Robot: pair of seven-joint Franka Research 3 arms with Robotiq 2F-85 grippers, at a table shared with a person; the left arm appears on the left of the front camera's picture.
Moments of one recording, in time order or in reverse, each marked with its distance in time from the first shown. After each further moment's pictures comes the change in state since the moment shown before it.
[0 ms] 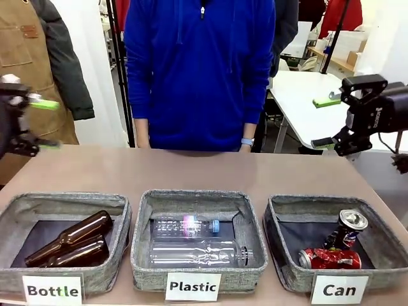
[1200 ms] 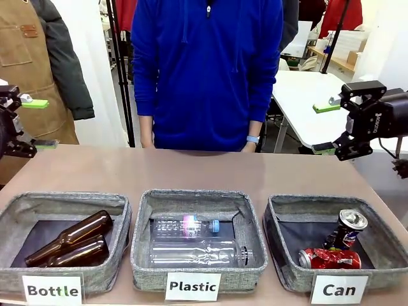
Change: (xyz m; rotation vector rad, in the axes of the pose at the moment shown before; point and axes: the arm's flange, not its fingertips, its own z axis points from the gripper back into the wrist) left arm 0.002 0.002 -0.002 -0.006 -0.009 -0.011; right arm -0.001 -0.003 0.000 -0.006 -0.002 -0.005
